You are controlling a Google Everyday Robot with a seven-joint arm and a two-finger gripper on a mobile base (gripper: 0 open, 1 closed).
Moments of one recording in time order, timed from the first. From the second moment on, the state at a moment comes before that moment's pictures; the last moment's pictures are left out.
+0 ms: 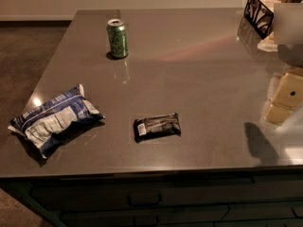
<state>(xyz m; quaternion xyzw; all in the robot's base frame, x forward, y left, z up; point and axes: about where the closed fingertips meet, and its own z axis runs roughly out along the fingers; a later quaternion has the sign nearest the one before) 0.438 -0.217 0.976 -0.60 0.78 -0.03 0.16</state>
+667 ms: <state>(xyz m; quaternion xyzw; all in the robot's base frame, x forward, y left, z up) 0.465 -0.206 0.976 -0.59 0.79 -0.03 0.18</state>
